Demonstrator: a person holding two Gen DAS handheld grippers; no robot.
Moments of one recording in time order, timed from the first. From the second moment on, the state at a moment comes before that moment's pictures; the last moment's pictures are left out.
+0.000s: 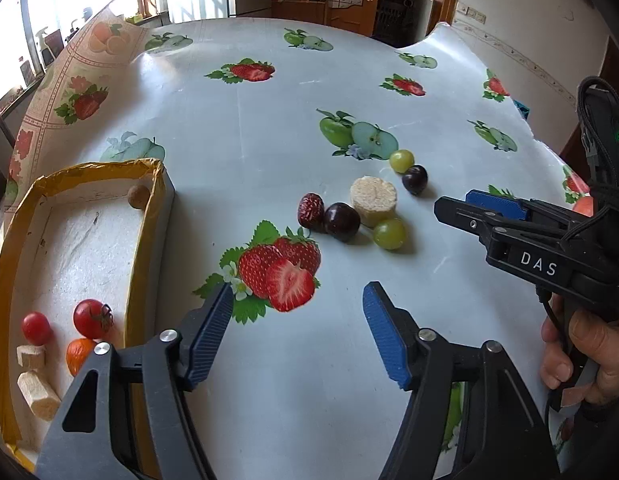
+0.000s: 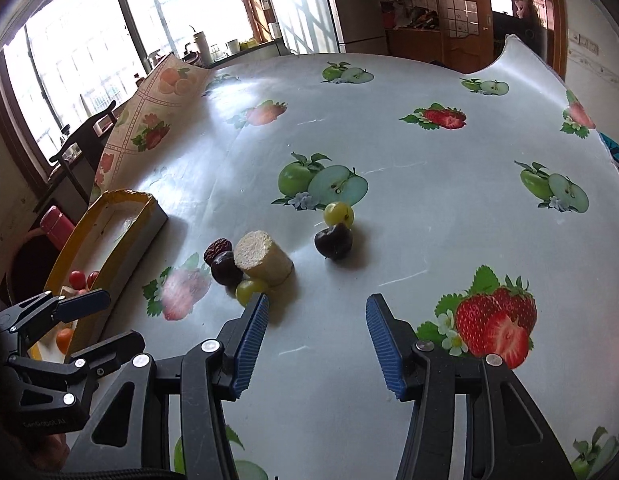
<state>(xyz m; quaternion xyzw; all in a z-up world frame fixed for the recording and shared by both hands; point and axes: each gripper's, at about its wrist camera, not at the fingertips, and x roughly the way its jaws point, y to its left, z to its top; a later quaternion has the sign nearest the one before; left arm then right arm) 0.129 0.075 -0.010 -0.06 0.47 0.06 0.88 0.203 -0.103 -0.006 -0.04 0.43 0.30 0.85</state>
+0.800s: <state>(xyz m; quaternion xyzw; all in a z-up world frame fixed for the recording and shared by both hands) 0.189 0.071 -0.038 -0.08 0.47 0.00 0.88 0.243 -0.081 -0.025 -0.03 0.44 0.30 0.85</state>
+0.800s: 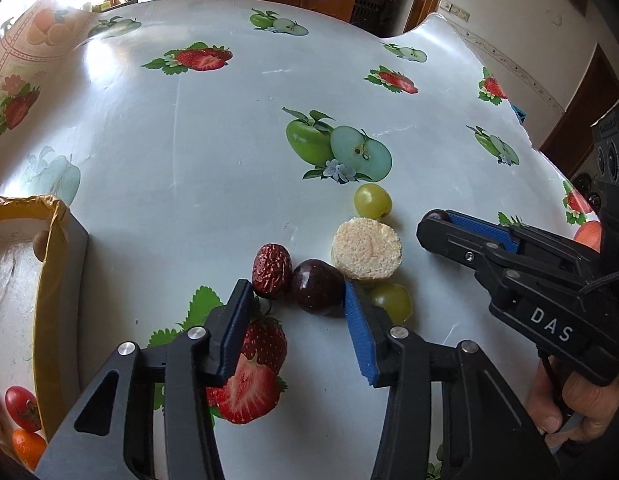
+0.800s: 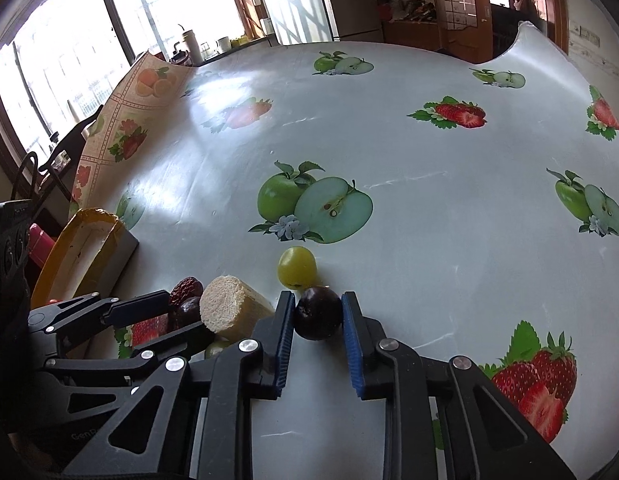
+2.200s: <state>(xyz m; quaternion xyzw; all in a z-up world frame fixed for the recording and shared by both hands) 0.242 0.049 -0.040 -0.06 0.46 -0.03 0.88 0.190 -0.123 0.002 0.02 0.42 0.32 0.85</state>
